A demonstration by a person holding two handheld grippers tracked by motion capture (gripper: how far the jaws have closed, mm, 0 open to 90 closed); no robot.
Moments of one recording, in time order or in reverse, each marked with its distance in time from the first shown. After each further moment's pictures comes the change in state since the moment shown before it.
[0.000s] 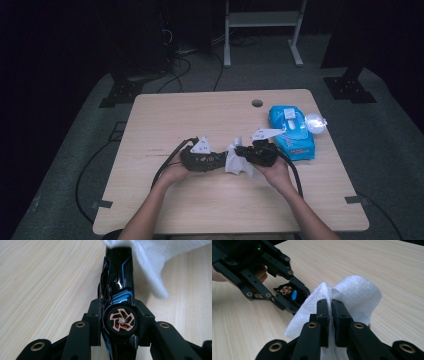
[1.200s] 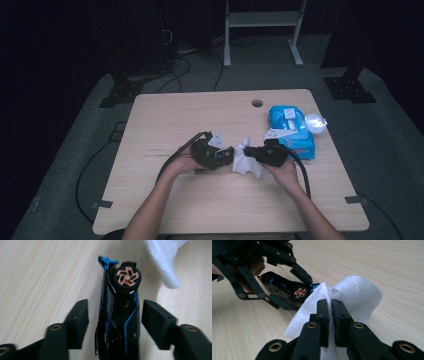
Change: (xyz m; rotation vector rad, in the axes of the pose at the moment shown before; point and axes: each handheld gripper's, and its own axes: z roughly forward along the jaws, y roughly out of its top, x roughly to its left) left arm 0.003 0.039 0.028 0.266 0.024 0.076; right arm -0.025 -0.019 -0.010 -0.019 0.035 0.101
